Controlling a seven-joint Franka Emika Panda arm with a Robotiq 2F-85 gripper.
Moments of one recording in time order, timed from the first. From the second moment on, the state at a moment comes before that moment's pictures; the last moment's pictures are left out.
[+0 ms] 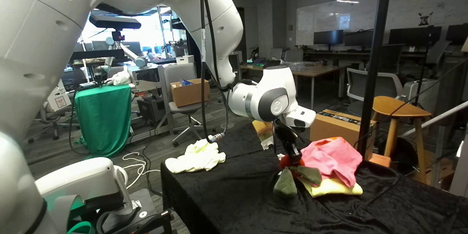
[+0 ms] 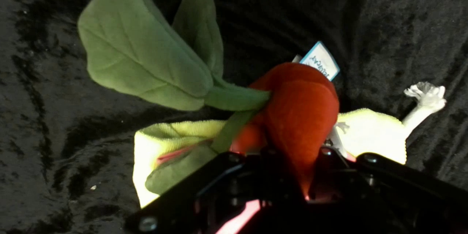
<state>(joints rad) 0.29 0.59 -0.18 -2.03 0.00 2.78 0.60</state>
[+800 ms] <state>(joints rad) 0.32 0.67 -0.24 -1.94 -0.02 2.72 0.70</state>
